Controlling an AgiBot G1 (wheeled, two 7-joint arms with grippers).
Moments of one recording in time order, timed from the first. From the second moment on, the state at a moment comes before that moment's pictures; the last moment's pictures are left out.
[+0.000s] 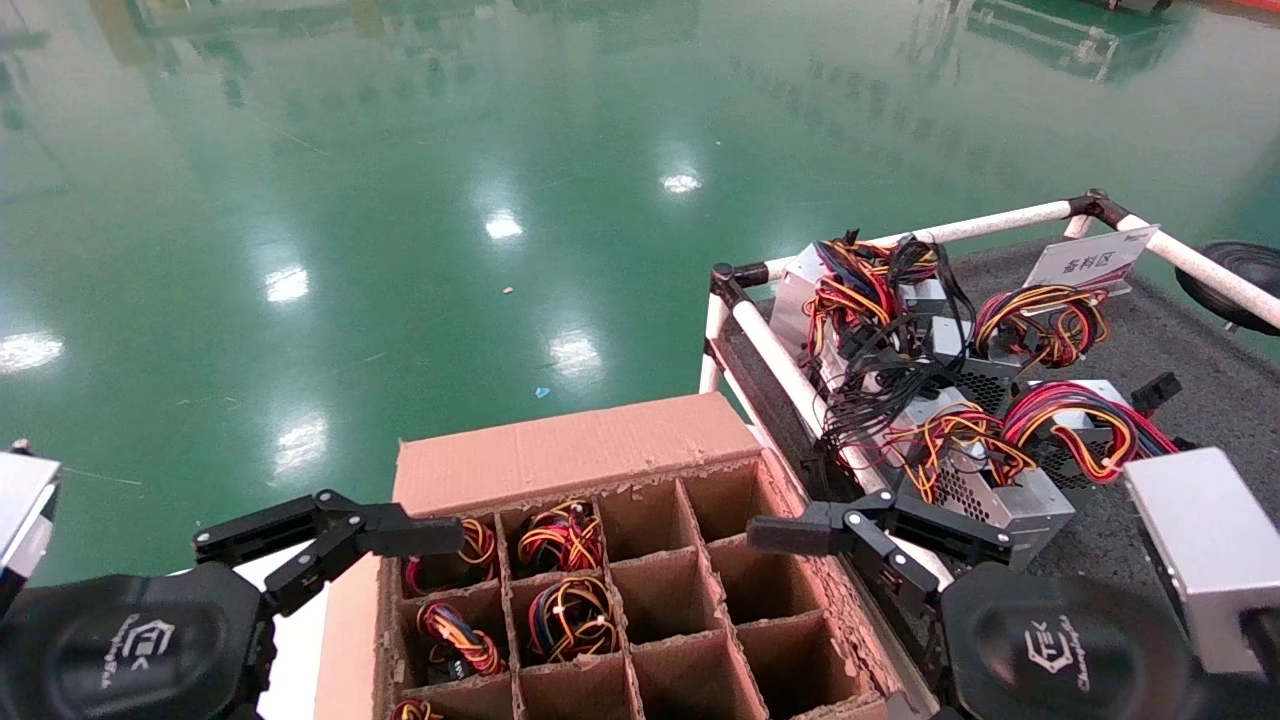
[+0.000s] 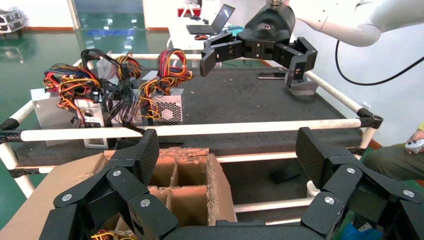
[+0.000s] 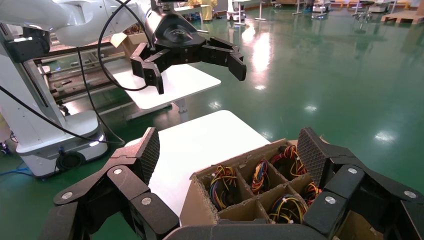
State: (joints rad) left arm -1.10 0.57 0.37 -1.26 0.66 1.46 -0.13; right arm 1.08 -0.61 -0.28 1.28 -0.73 -1.50 0.19
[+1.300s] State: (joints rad) left arm -1.10 0.57 0.37 -1.26 0.66 1.46 -0.13; right arm 1.08 -0.61 -0.28 1.28 -0.73 -1.50 0.19
